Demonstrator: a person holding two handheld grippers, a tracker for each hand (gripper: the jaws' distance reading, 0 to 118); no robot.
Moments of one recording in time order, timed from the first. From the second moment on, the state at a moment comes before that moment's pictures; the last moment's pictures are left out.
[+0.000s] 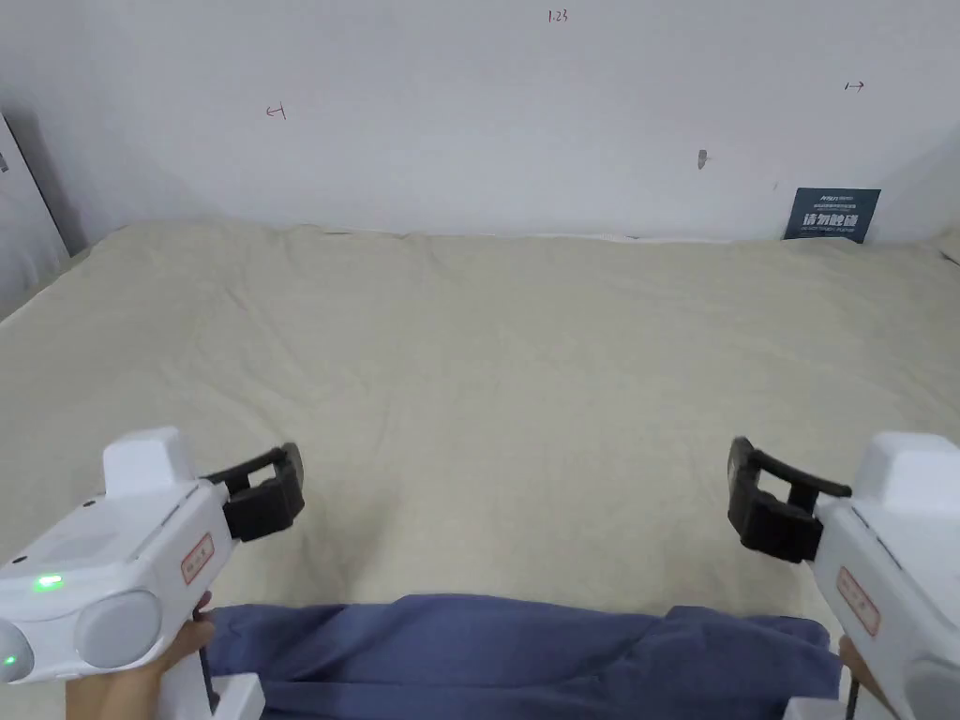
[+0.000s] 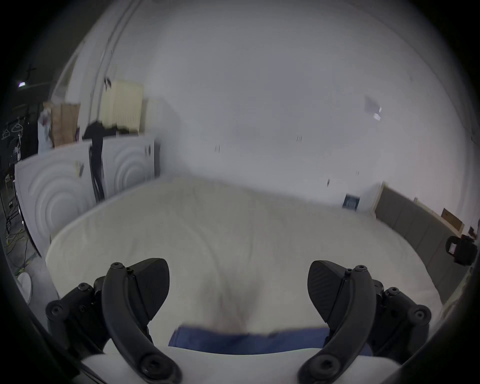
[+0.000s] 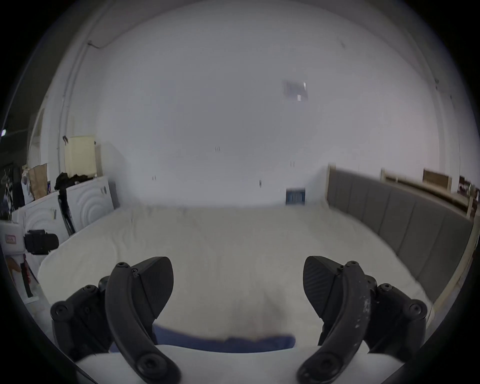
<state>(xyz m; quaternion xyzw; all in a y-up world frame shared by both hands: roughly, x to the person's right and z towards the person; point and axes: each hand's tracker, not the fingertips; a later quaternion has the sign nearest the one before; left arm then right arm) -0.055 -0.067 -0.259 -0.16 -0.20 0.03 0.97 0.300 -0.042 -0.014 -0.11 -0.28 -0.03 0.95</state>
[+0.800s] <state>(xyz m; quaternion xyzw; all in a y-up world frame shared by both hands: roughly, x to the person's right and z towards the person) -0.046 -0.051 -0.253 -0.14 -0.26 0.01 0.96 0.273 -0.034 -0.027 -0.05 -0.30 0.04 0.95</state>
